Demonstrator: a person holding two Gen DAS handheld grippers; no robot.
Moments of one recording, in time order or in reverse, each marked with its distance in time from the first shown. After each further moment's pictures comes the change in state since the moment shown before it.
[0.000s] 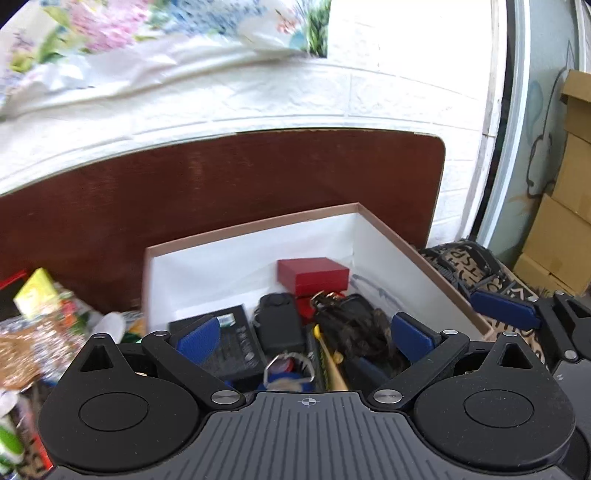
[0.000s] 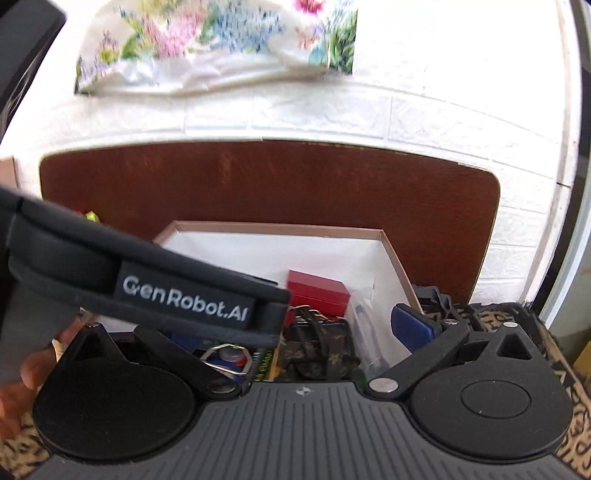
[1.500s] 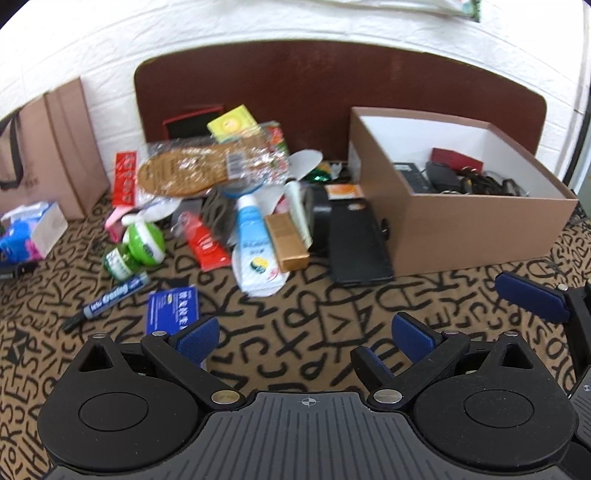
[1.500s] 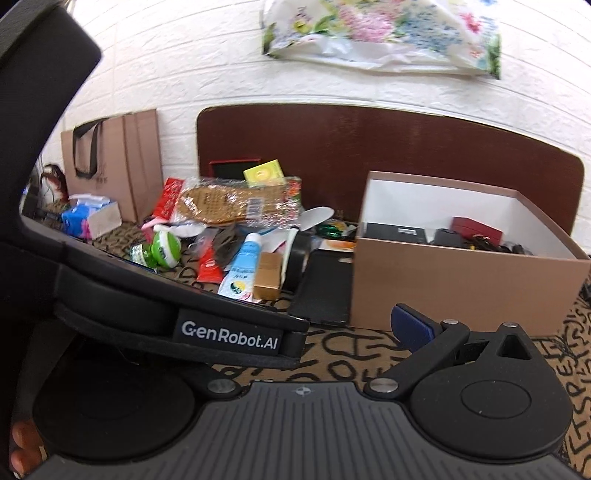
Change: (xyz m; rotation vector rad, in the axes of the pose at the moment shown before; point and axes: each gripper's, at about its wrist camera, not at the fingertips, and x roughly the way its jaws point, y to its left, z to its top) left arm -0.126 0.121 -0.170 -0.200 0.152 0.258; right arm -0.064 0.187 -0.064 -0.112 0.053 0.219
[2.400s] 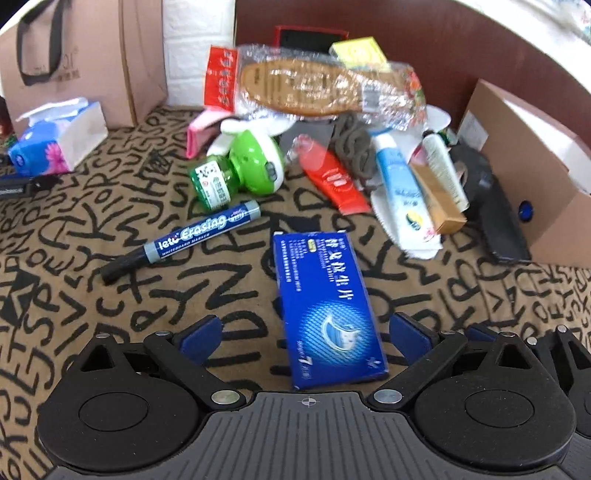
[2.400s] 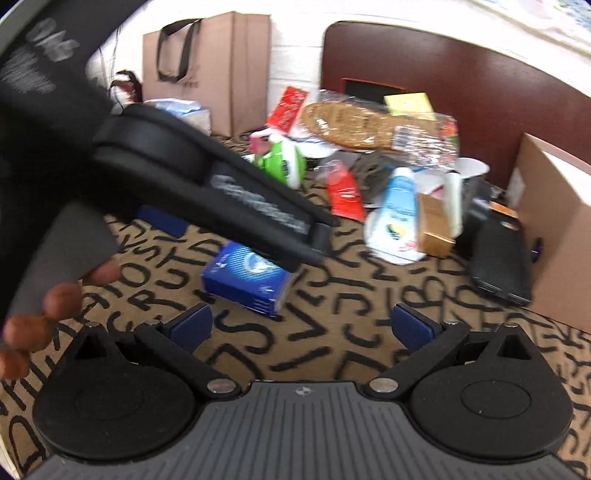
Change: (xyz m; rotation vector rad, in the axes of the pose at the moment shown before) left arm 0.067 0.153 -0.020 -0.161 0.158 -0.007; right arm 0.083 0.116 -0.035 -0.168 0.164 0.223
